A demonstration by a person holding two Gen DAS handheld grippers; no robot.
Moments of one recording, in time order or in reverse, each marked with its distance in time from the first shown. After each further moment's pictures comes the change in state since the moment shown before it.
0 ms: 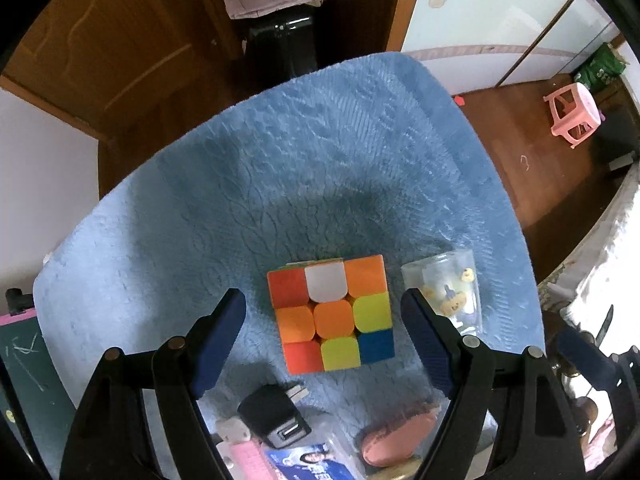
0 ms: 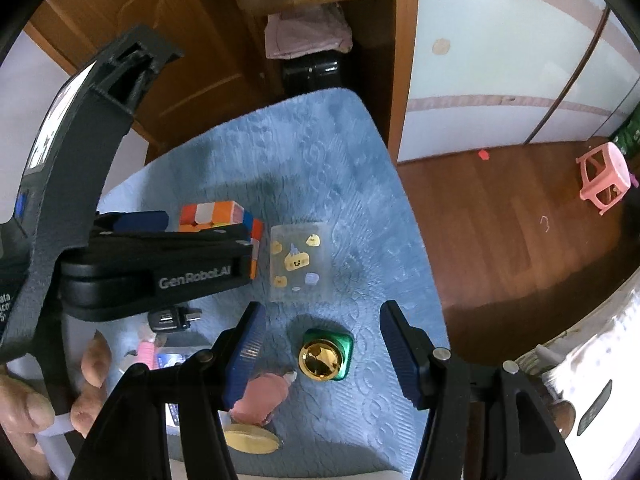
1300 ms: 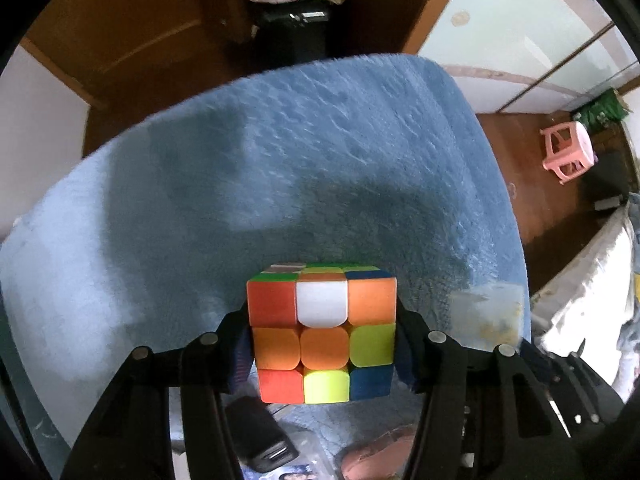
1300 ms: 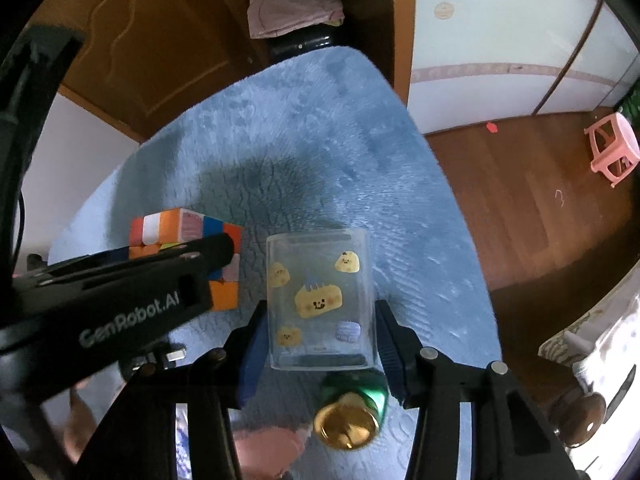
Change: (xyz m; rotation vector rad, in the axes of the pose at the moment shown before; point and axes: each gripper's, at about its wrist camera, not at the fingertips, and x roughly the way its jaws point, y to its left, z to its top) left arm 0.013 0.018 -0.007 -0.133 -0.016 -0.101; right arm 0.049 -0.001 0.011 0.080 0.050 0.043
